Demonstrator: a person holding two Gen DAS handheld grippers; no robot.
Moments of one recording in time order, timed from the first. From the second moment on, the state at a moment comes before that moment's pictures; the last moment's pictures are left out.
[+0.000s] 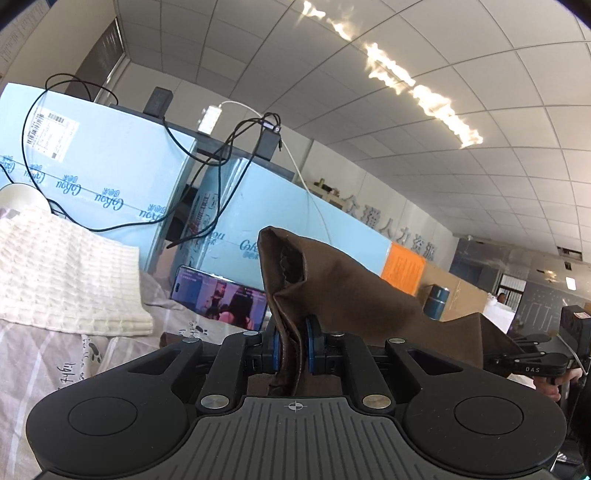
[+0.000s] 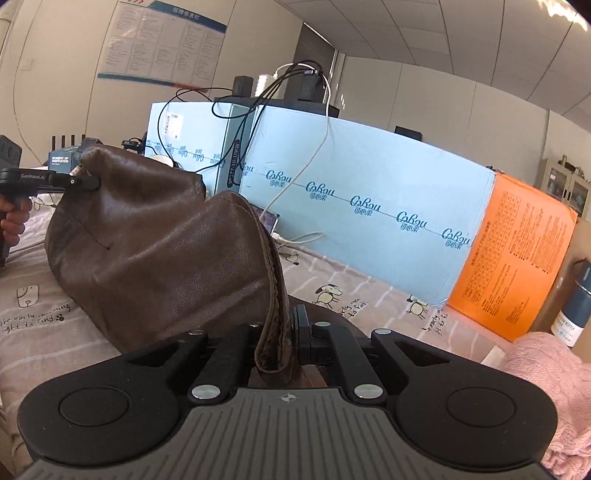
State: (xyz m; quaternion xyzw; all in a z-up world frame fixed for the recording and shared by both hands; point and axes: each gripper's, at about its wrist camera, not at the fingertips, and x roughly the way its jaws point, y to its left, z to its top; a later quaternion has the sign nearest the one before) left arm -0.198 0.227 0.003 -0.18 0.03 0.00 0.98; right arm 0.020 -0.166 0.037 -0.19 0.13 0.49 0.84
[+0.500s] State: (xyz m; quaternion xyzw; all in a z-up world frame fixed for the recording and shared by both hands) left arm -0.129 0.294 -0.045 -0.32 0.18 0.05 0.93; right arm 0.106 -0.175 -0.019 0.02 0.24 0.41 0.88
